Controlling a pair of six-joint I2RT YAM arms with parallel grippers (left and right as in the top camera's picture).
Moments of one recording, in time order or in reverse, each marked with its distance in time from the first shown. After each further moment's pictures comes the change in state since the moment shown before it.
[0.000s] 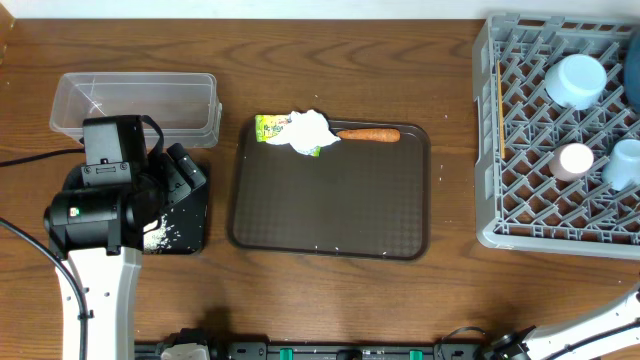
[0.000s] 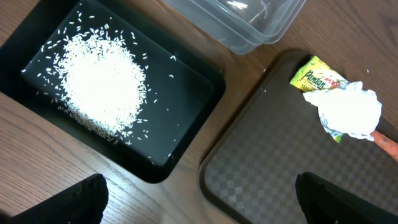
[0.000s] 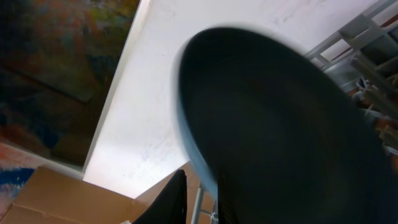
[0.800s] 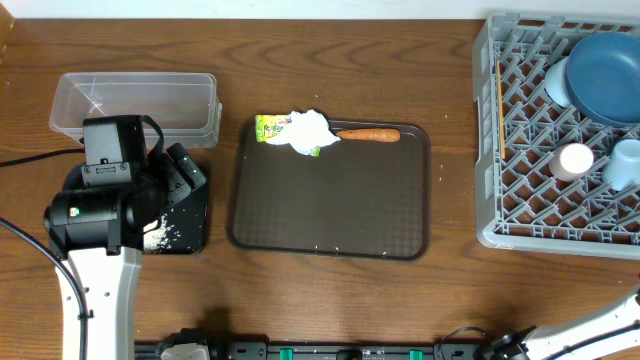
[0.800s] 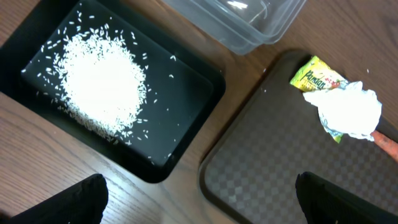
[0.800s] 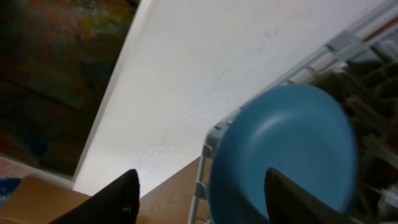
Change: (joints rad) left arm 0.000 0.000 0.000 0.000 0.000 0.000; right arm 0.002 -0.029 -0.002 -0.017 0.050 -0.011
